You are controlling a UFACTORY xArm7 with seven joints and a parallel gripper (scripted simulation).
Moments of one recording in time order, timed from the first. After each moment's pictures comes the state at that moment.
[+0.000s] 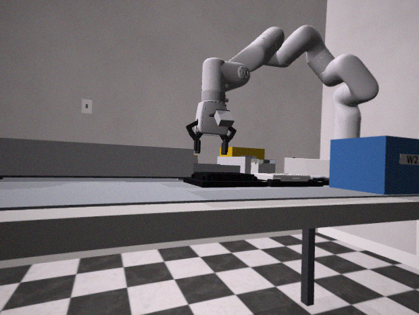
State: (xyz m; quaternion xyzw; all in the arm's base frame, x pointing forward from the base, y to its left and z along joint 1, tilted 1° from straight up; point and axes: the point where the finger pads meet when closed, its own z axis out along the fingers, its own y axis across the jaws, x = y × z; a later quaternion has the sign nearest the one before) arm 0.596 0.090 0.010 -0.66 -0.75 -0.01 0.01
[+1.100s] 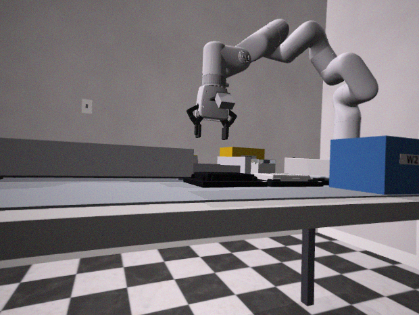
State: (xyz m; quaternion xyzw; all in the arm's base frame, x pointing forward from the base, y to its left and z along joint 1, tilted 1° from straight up) arm 0.596 0.089 0.059 -0.66 -0.75 -0.01 0.01
